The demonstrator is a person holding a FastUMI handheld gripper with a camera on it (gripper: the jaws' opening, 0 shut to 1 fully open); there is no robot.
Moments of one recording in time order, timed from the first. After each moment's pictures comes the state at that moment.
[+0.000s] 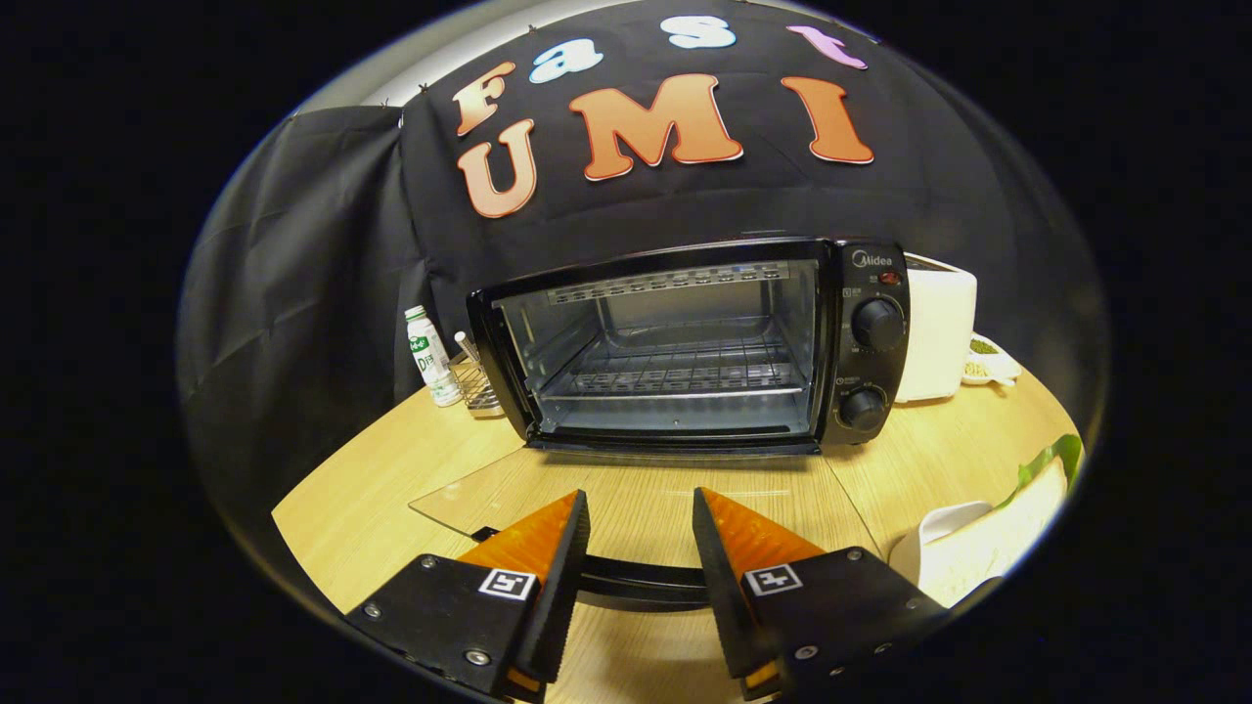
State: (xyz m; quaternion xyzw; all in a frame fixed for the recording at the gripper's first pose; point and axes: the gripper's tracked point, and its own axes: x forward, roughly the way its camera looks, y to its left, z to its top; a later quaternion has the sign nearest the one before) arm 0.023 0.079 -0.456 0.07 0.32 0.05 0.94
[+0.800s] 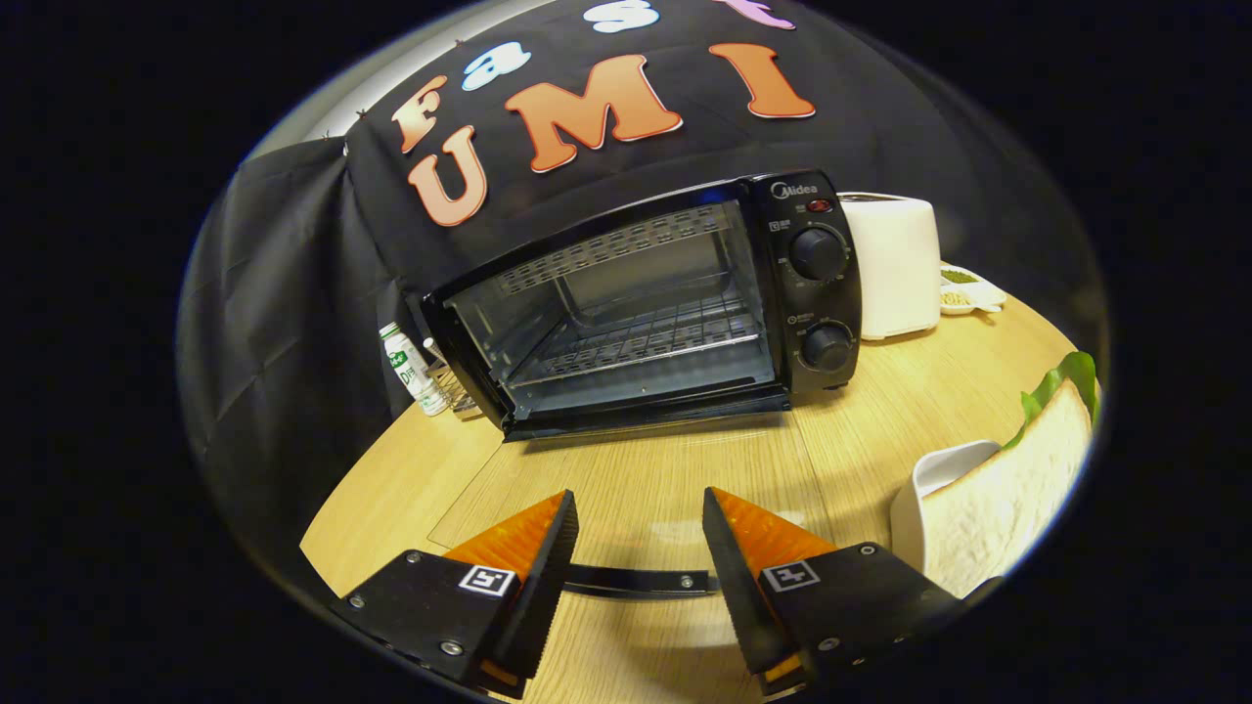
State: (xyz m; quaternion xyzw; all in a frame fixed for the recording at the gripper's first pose) arm 0.006 0.055 -0.474 0.14 0.37 0.01 0.92
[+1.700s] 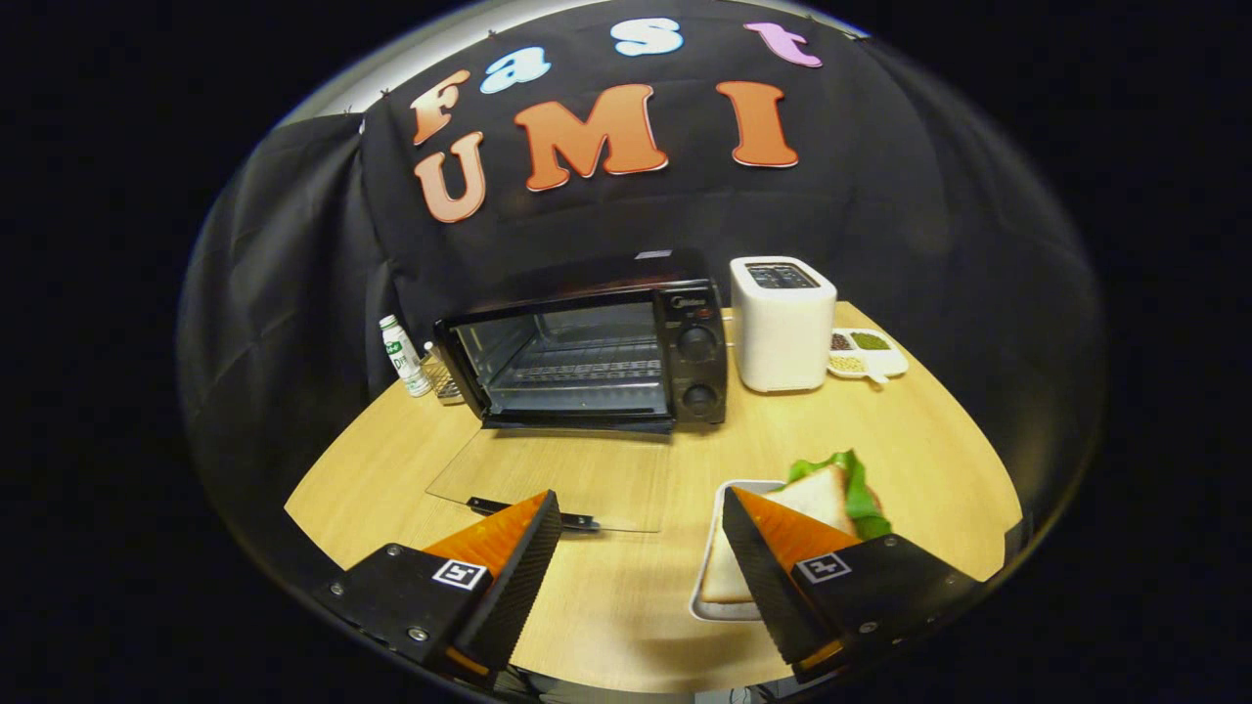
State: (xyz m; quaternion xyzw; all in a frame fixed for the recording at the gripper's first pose) arm -0.061 -0.049 -0.357 0.07 0.40 -0.02 0.92
